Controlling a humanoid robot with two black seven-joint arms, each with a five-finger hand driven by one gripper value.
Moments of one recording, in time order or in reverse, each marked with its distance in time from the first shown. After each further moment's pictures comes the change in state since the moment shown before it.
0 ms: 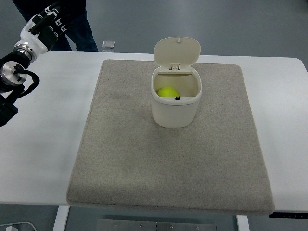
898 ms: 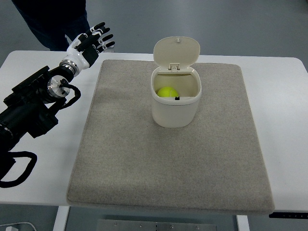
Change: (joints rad) left arm -0.036 -0.223 0.041 0.057 0.044 0.018 -0.036; right arm -0.006 0.000 -0.005 0.018 0.000 0.009 0.000
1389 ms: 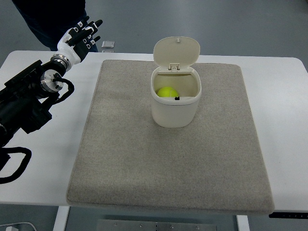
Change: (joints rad) left arm -0.010 0.039 -0.004 0.017 0.000 0.046 -0.004; right arm -0.007 0.000 0.001 -0.002 0.000 -0.006 0.000
